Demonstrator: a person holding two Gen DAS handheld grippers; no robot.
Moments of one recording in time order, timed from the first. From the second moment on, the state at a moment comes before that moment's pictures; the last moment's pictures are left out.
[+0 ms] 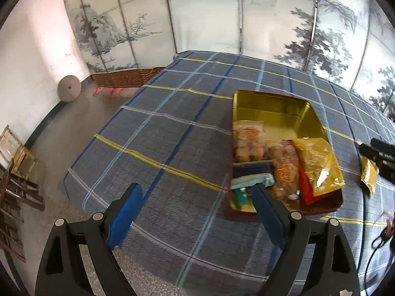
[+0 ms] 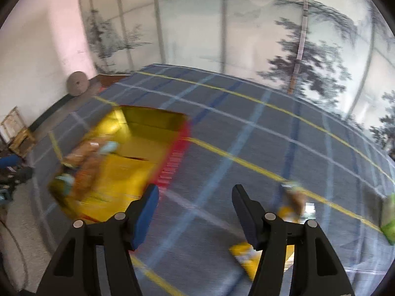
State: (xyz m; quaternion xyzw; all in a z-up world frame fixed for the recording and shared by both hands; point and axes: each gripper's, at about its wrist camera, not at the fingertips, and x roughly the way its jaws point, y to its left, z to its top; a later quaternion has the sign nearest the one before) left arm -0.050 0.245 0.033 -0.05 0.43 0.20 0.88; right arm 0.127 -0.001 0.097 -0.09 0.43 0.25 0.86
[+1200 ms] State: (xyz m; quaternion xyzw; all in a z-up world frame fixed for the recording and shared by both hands) left arm 0.061 0.022 0.024 0.08 0.42 -0.03 0.90; right arm 0.203 -0.157 0.013 -0.08 0.47 0.19 0.86
